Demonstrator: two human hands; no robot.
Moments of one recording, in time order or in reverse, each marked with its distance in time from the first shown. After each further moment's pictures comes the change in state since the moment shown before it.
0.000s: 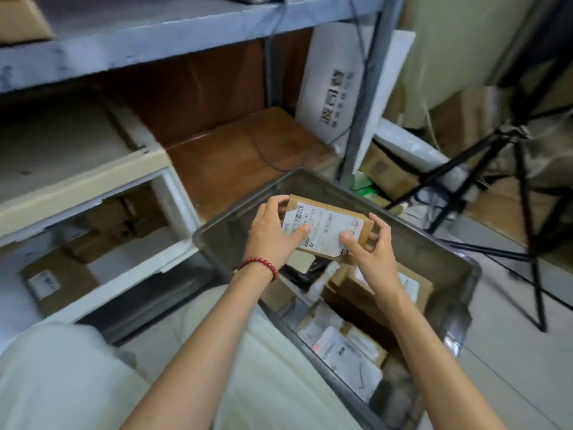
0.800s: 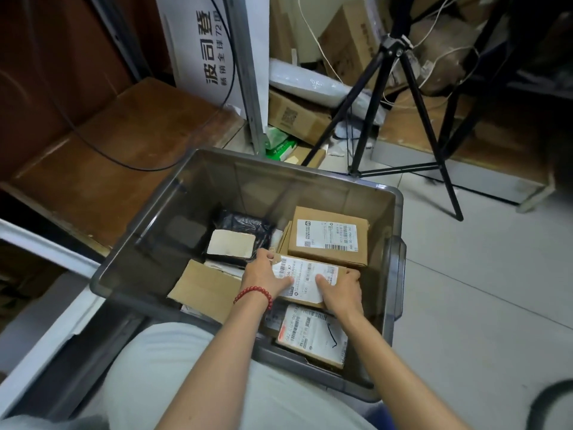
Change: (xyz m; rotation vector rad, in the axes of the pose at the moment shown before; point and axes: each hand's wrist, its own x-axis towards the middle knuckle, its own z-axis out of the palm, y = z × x) left_hand -0.024 -0.033 0.130 0.274 -0.668 -0.247; right_hand -0.048 0.089 -0.038 -0.324 0.339 0.687
